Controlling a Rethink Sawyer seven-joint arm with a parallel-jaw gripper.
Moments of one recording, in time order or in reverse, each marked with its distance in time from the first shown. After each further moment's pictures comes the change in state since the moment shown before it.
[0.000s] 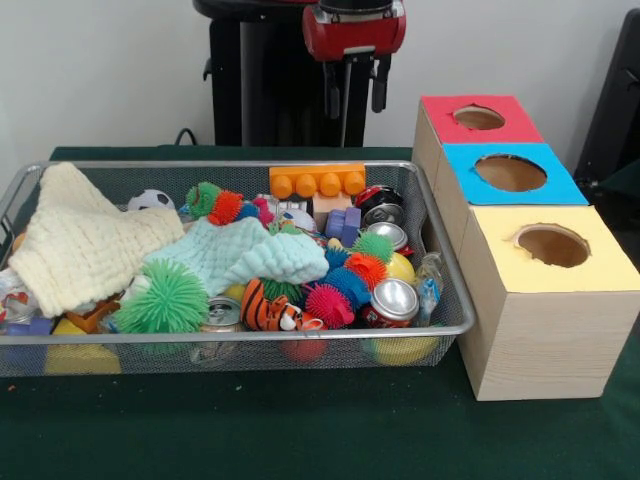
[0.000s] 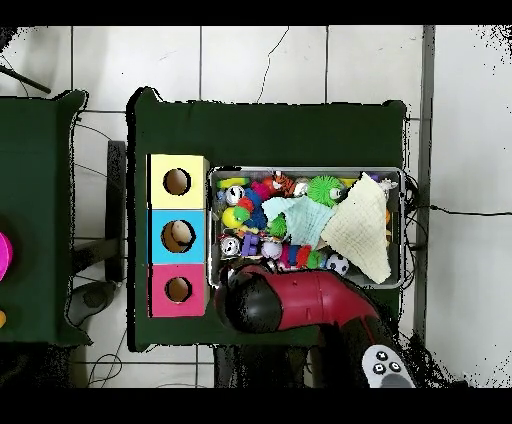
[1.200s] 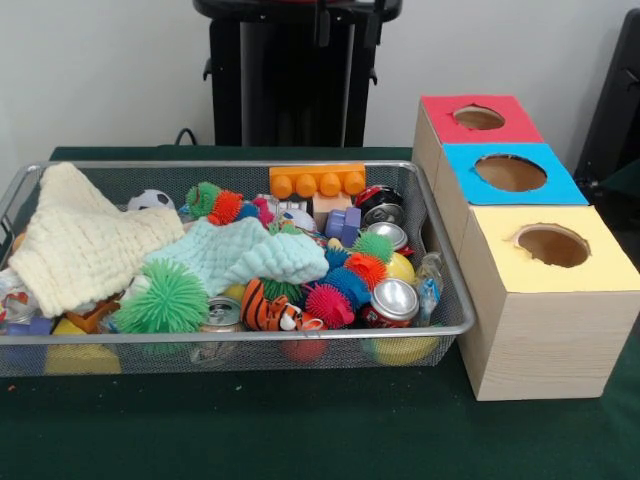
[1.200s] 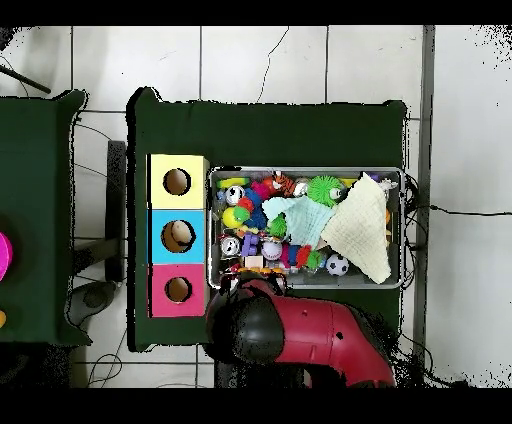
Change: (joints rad) arm 0.106 -0.204 -0.171 0.038 0.187 0.114 0.000
